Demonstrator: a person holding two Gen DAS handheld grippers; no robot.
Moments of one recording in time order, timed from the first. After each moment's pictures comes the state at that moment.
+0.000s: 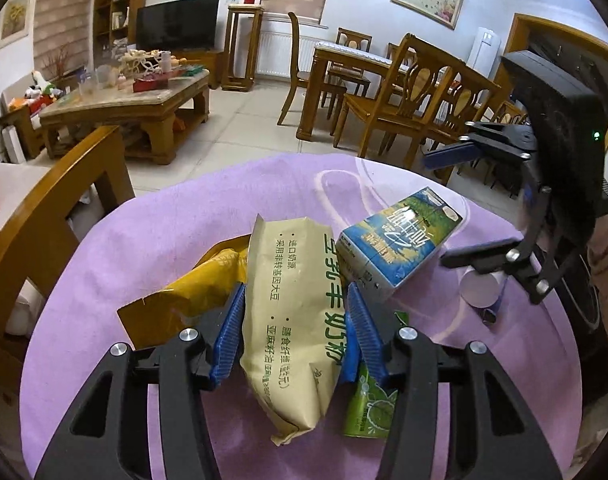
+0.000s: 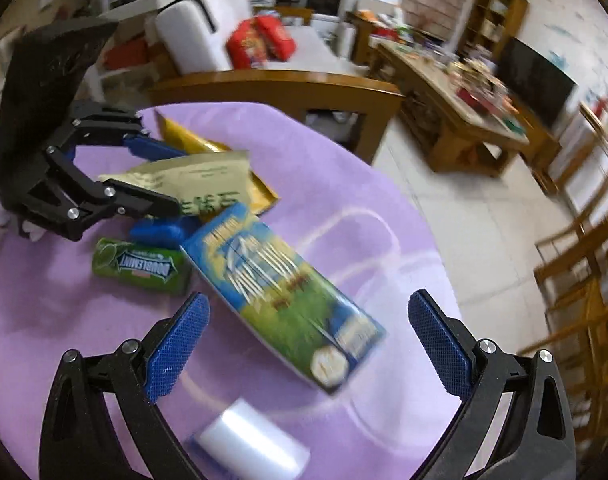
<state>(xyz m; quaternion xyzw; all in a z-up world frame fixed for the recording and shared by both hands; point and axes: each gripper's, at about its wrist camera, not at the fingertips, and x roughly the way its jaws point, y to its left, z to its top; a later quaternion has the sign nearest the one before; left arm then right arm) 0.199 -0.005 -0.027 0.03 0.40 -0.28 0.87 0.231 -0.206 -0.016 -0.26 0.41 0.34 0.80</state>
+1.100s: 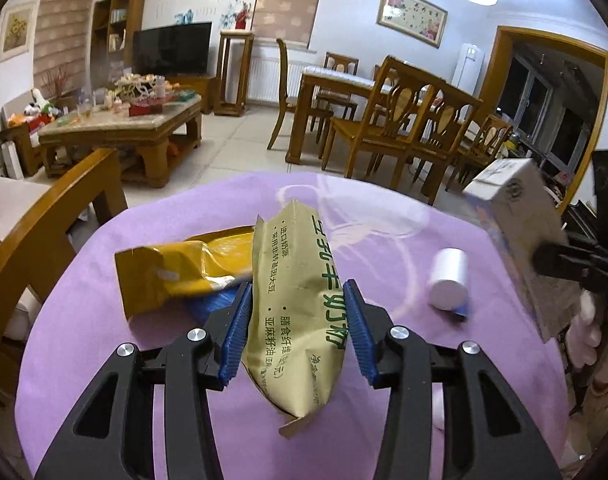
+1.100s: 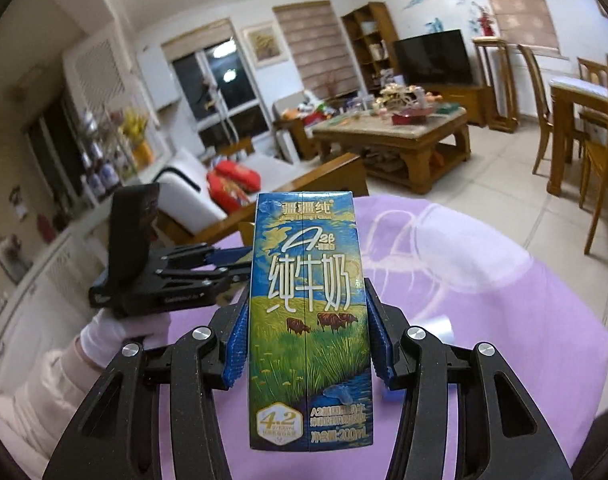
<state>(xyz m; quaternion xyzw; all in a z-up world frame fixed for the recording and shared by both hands) 0.140 -0.005 -0.003 0.02 0.34 -0.29 0.89 0.070 -0.269 0.032 0.09 0.31 0.28 0.91</state>
